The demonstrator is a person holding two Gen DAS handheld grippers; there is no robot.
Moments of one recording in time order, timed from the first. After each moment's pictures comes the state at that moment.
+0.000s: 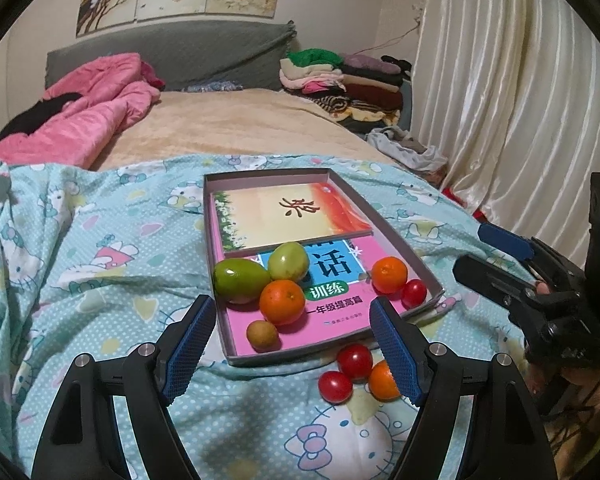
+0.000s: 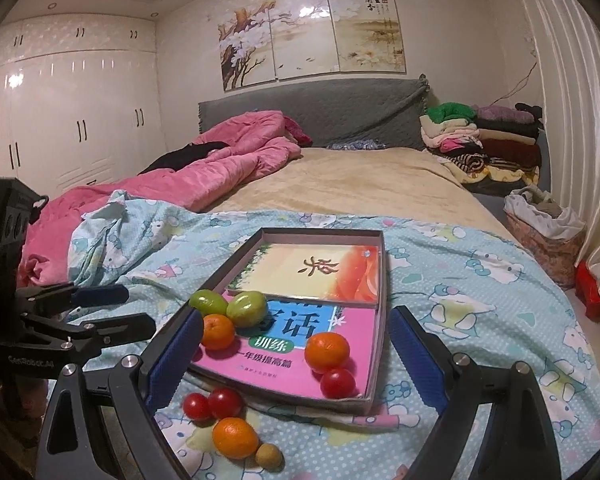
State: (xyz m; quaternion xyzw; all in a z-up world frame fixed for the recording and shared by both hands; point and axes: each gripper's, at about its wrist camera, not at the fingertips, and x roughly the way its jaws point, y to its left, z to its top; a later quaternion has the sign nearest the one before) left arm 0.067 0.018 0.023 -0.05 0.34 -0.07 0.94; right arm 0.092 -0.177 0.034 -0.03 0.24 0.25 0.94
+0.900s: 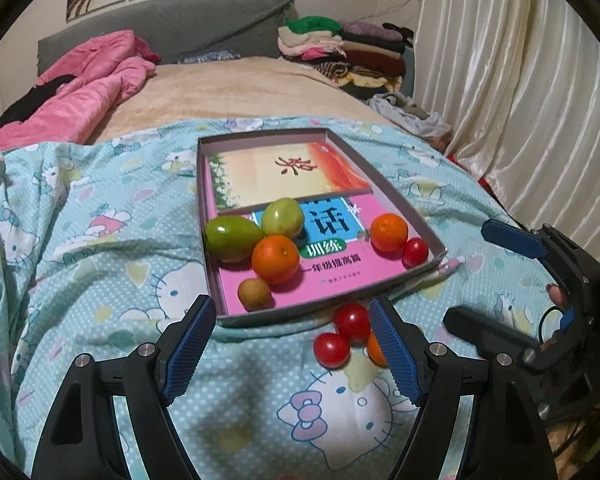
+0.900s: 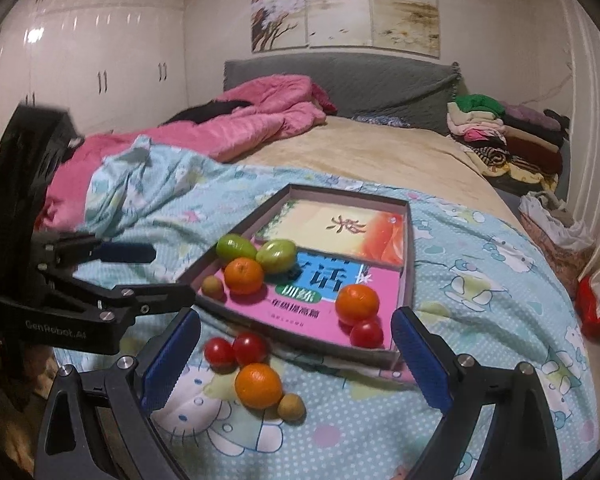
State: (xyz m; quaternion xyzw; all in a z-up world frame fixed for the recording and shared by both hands) left arm 0.065 0.008 0.008 -0.04 0.40 -0.08 0.91; right arm 0.064 -0.154 0.020 -0.11 0.29 0.28 0.91
